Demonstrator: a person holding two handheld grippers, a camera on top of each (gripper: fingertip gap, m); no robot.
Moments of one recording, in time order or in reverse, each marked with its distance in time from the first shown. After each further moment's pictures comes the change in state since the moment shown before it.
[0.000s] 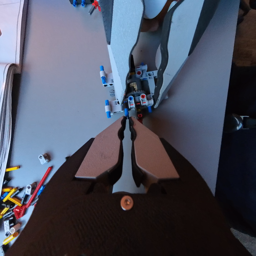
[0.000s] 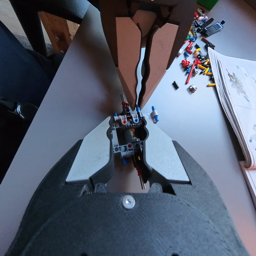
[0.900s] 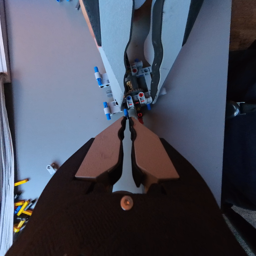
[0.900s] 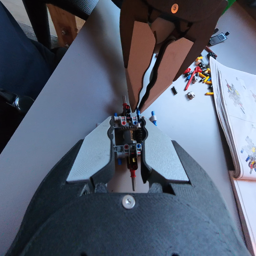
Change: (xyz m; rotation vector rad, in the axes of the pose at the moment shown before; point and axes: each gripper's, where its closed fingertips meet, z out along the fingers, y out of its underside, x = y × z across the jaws) left arm -0.005 0.000 0.001 -0.060 0.097 0.074; right arm 0.006 -0.001 -0.002 0.004 -0.047 -0.081
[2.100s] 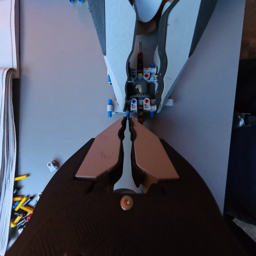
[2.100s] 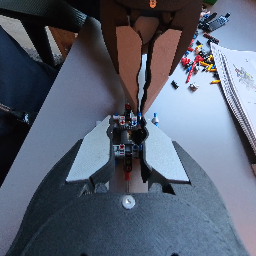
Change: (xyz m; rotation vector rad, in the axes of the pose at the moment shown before) left arm -0.006 -0.002 0.003 0.016 -0.054 -0.042; right arm 0.002 0.000 0.006 0.029 -0.013 0.157
